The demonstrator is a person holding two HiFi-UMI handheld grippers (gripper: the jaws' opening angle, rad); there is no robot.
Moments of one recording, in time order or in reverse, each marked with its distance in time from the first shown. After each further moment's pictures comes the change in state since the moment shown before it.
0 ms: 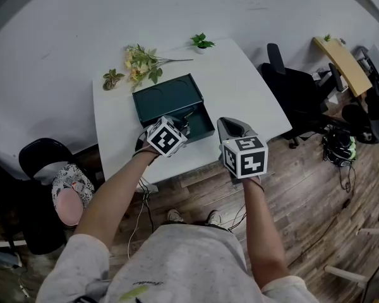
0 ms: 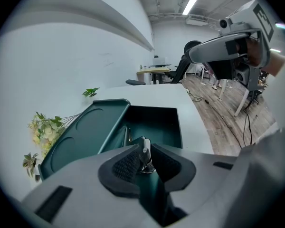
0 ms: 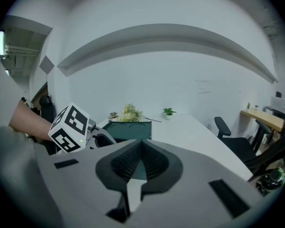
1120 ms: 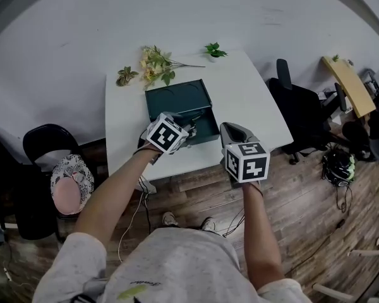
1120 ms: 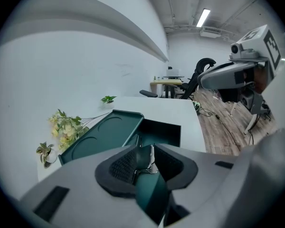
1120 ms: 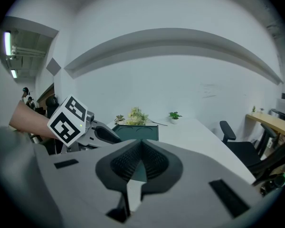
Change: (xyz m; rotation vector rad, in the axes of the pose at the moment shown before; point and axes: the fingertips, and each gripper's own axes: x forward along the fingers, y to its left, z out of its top) left arm -0.043 0.016 0.011 -0.166 -0.108 0.102; right arm -0.013 0.019 0.011 -0.027 -0.035 0.053
